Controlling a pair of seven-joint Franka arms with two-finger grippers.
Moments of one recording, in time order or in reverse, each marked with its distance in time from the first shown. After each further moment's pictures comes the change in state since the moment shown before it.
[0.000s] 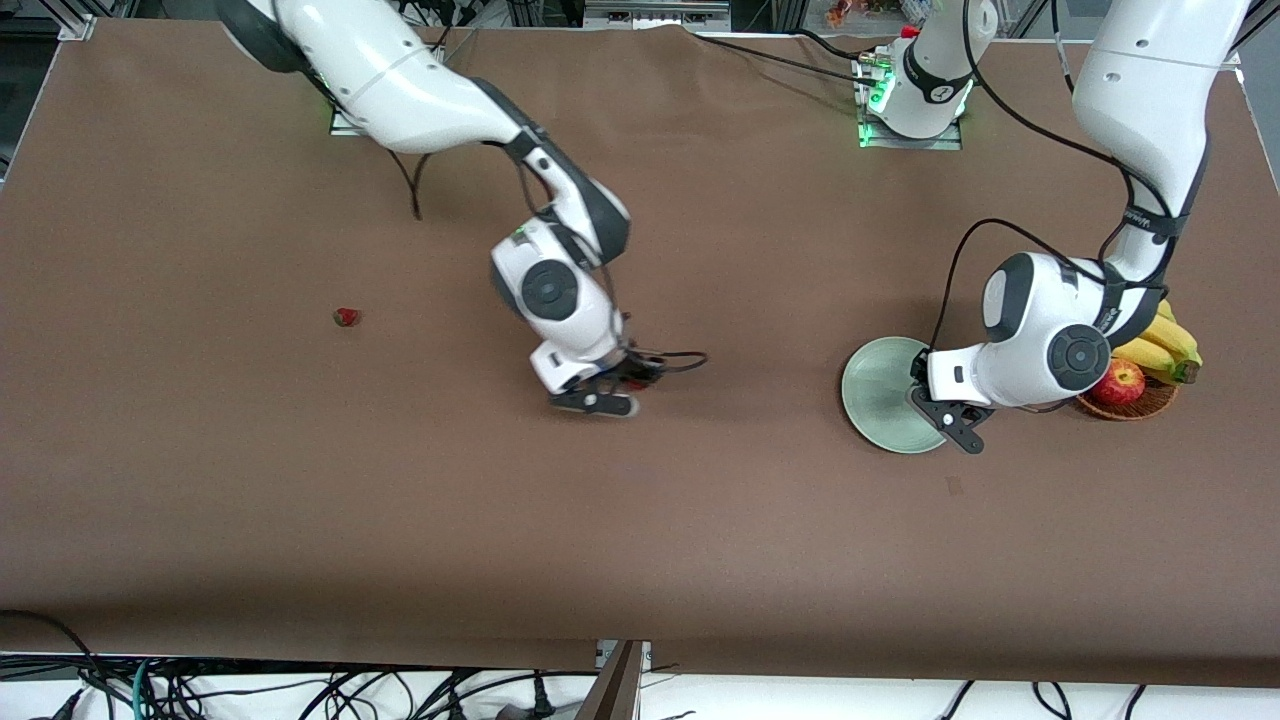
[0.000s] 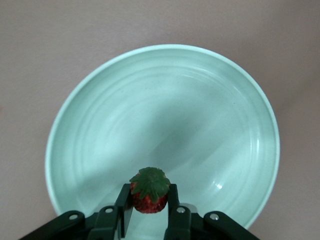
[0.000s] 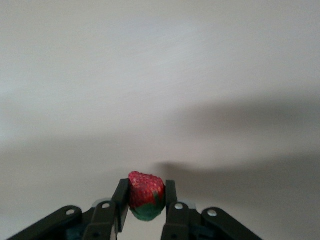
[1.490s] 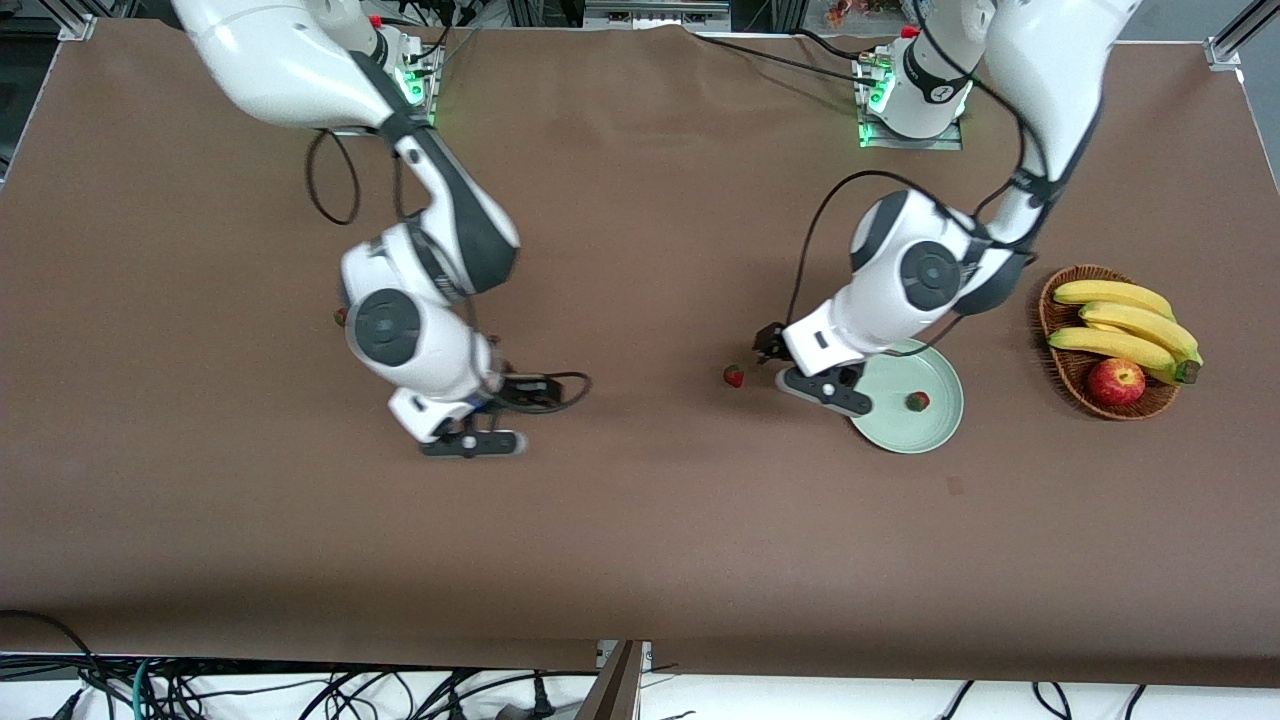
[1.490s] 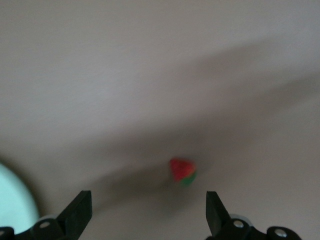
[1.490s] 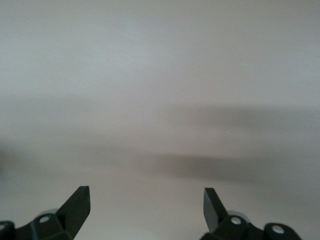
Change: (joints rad) left arm -0.164 -0.040 -0.219 -0.013 -0.081 0.228 -0.756; right arm -0.341 -0.315 -0.022 -0.160 -0.001 -0.446 -0.615
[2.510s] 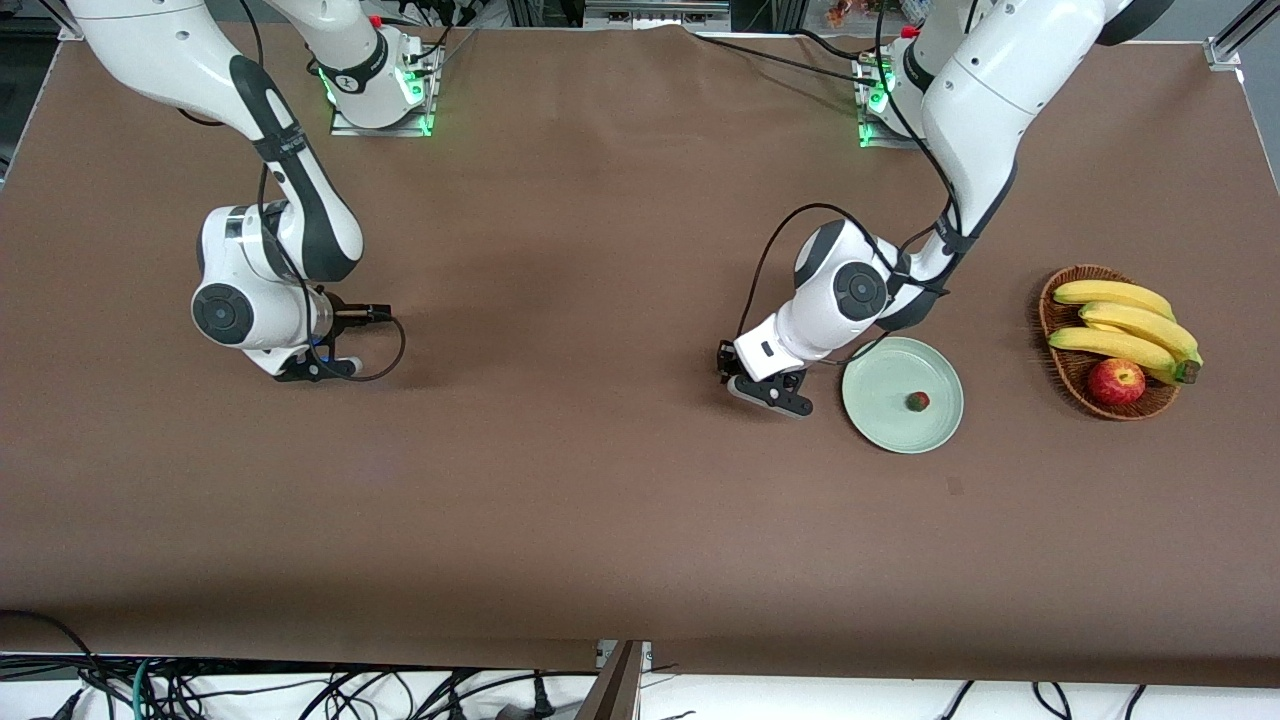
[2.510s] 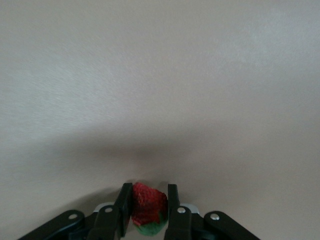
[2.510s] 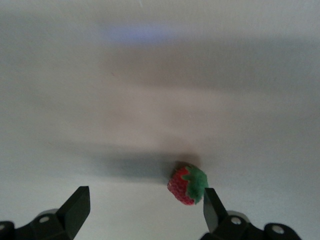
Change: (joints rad) left arm -0.051 0.127 0.006 -0.007 0.000 0.149 -0.036; right arm -0.147 -0.210 -0.208 -0.674 -0.007 0.135 -0.328
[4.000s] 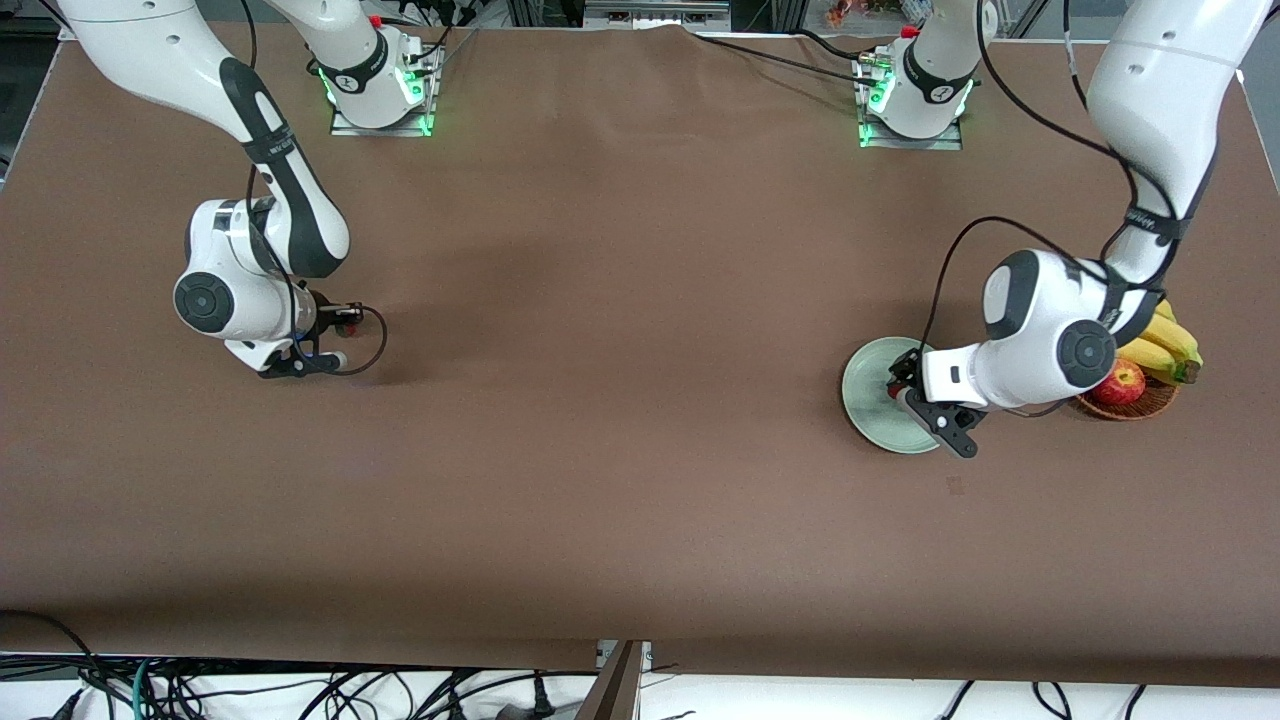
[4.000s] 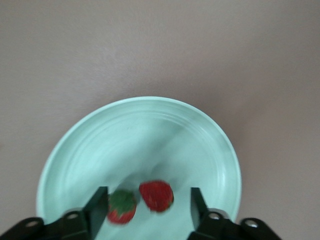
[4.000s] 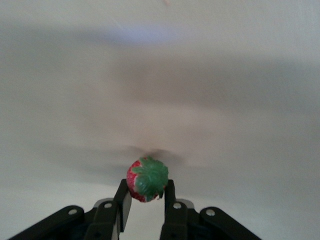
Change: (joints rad) left arm 0.369 -0.139 0.018 0.054 0.088 -0.432 0.734; right arm -0.006 -0.009 -0.007 -0.006 0.004 0.095 -0.068
